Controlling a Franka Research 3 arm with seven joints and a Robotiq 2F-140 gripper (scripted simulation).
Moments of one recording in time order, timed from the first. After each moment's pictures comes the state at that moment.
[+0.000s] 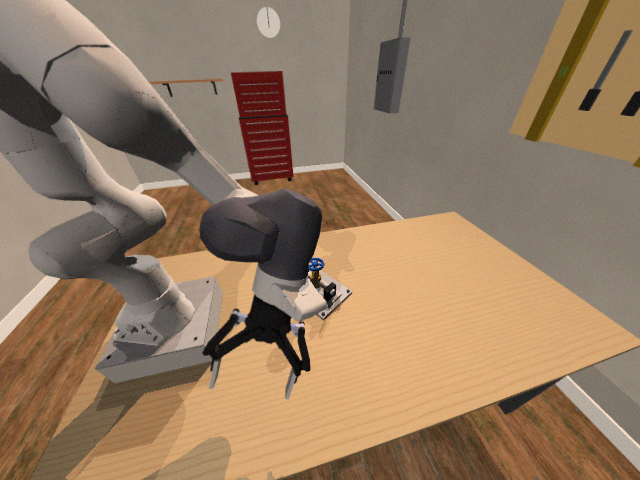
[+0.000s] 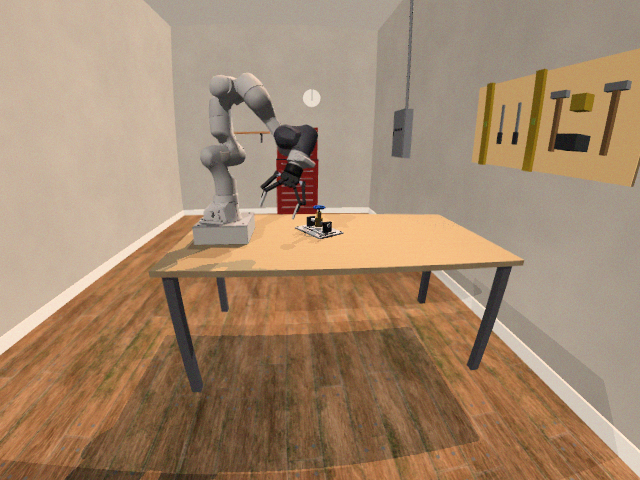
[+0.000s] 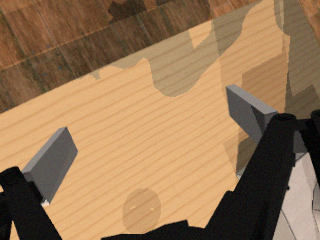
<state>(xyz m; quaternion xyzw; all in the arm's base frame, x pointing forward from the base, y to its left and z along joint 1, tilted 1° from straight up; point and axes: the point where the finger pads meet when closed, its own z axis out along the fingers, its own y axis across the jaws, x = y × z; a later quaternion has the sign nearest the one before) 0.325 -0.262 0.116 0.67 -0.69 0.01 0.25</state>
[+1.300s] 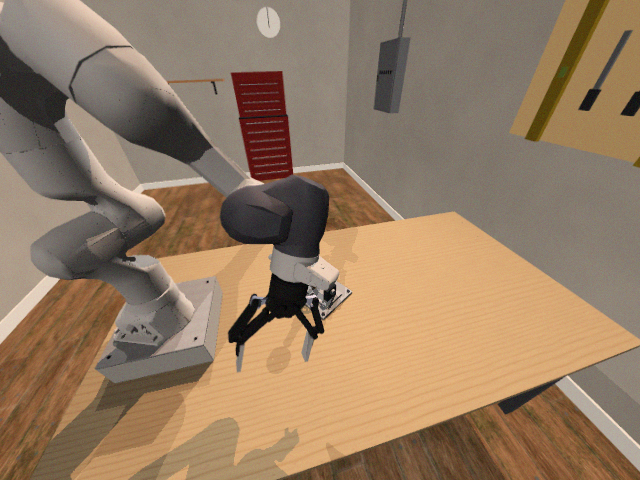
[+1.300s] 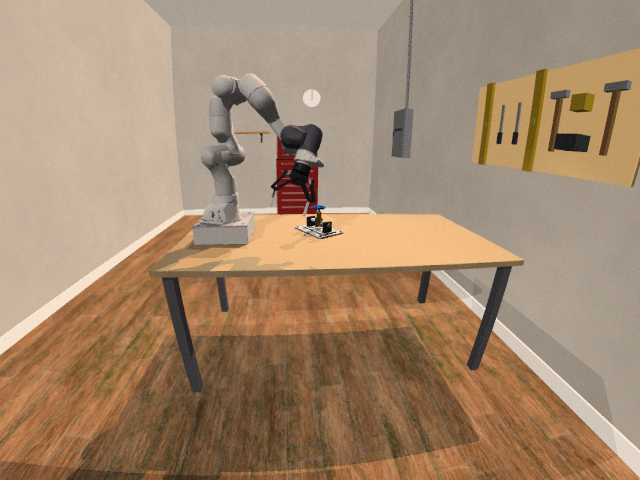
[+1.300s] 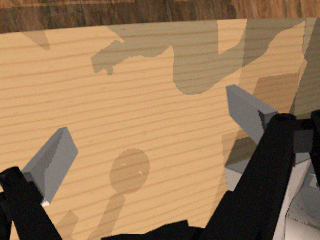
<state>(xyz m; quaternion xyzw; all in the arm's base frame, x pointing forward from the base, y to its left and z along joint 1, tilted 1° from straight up) 0.365 -0.212 0.112 0.78 -0.58 -0.01 0.23</state>
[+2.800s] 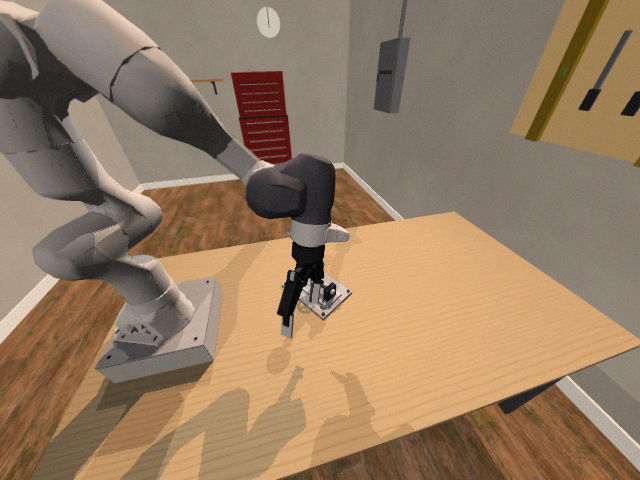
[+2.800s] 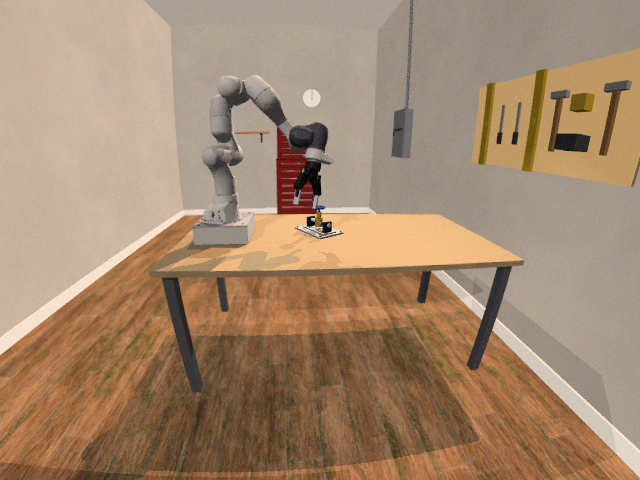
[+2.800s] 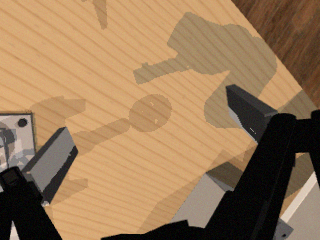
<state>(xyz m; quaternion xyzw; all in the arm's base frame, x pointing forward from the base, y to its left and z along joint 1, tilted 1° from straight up) 0.427 -0.104 0.109 0.96 -0.25 -0.04 0.15</state>
